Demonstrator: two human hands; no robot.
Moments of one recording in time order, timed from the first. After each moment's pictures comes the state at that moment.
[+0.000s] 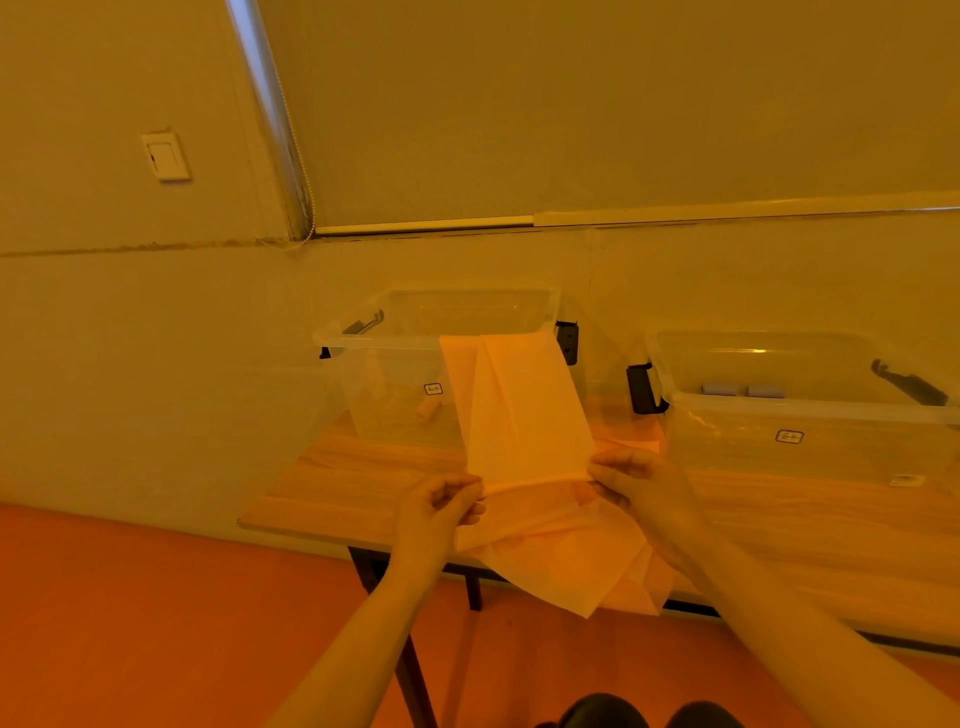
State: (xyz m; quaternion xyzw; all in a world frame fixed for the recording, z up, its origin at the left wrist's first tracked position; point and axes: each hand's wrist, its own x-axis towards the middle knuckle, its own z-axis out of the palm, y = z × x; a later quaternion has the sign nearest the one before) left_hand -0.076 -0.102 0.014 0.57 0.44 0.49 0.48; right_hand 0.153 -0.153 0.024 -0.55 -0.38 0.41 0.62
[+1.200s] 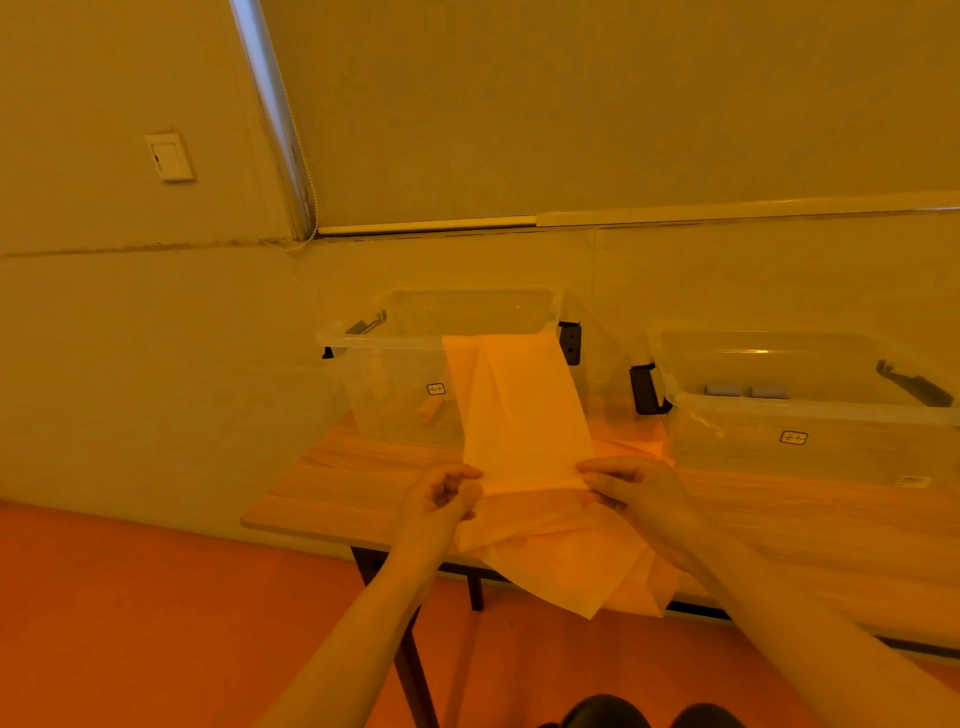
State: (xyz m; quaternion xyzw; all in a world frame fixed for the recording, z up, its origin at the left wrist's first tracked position) left_hand -0.081 -0.094 0.012 0.60 0.41 0.47 0.50; right_hand 0.152 -0.152 0.025 -0.55 -0.42 0.44 0.57
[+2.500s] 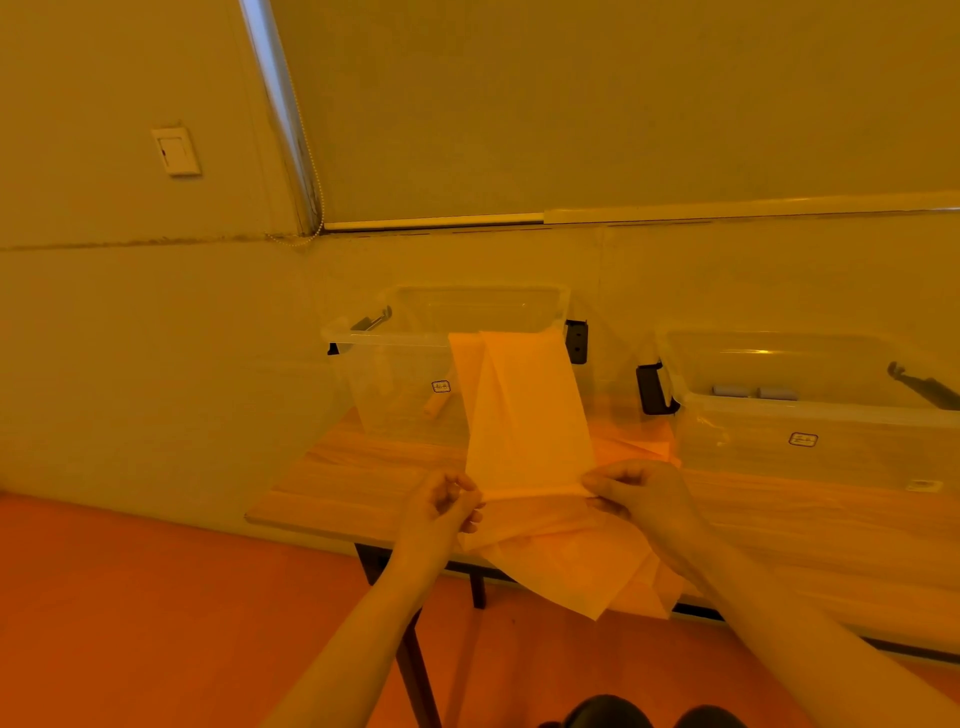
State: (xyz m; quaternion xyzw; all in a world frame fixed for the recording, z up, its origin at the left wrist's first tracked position) left_hand -0.085 -0.094 0.007 0.60 0.43 0.47 0.49; right_hand 0.149 -0.149 0.019 -0.58 -0.42 0.40 0.57
